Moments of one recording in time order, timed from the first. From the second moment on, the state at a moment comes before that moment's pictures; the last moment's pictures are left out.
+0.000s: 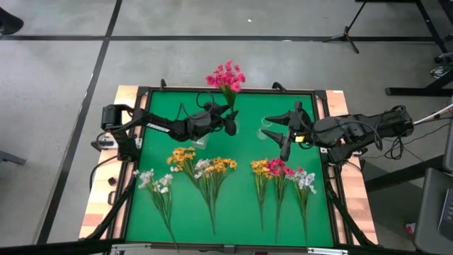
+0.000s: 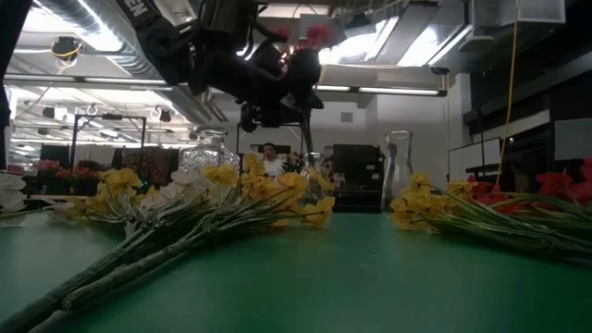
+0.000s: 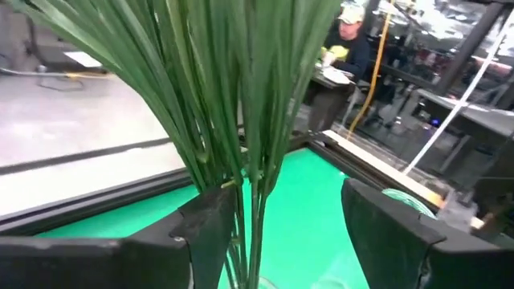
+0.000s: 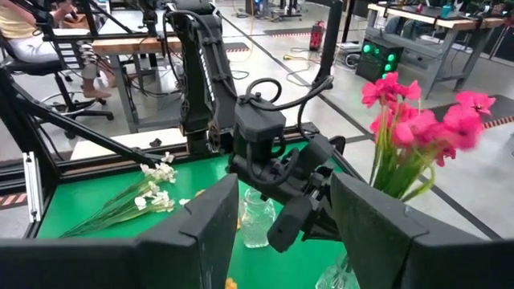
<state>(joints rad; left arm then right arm) 0.17 1.75 0.86 0.77 -0.58 -0.38 0.32 1.15 1.35 -0.48 0.61 0.16</state>
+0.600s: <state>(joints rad) 0.08 1.75 0.86 0.74 -0.62 -0.33 0.32 1.15 1.35 -0.48 0.61 0.16</state>
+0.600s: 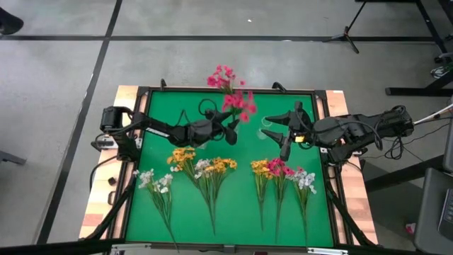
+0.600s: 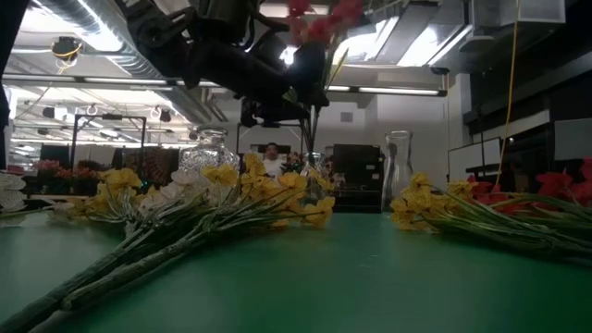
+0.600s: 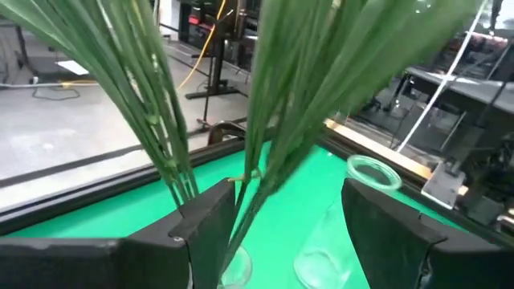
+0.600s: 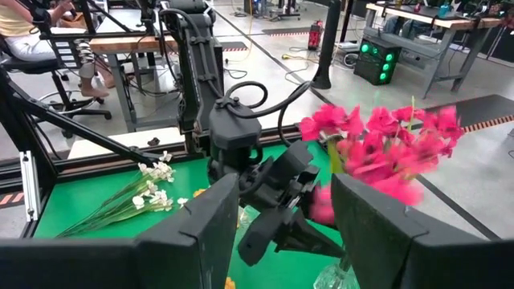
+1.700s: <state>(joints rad) 0.10 1.53 0.86 0.58 -0.66 -0.31 0.11 1.38 1.35 -0.54 0.48 0.23</state>
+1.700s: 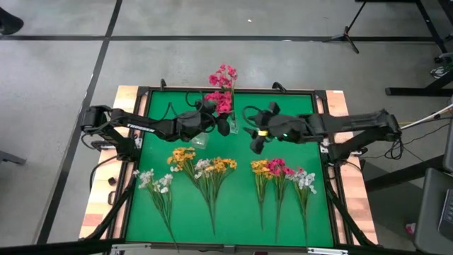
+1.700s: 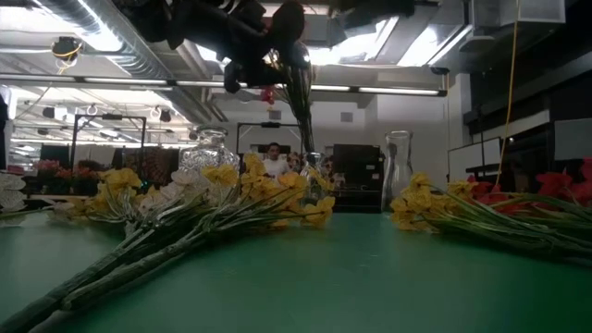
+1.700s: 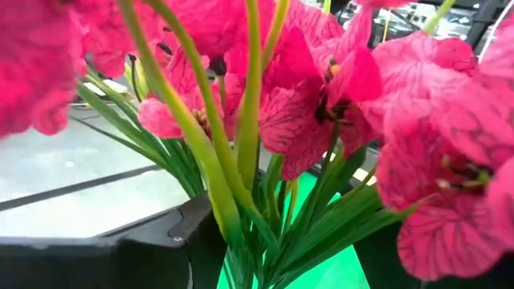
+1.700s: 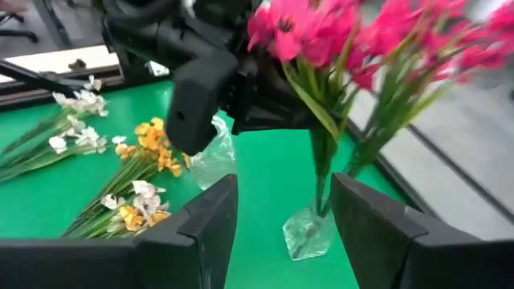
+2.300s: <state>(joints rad) 0.09 1.53 0.93 0.39 -0.63 -0.34 -0.02 1.45 1.32 -0.45 0.28 0.18</state>
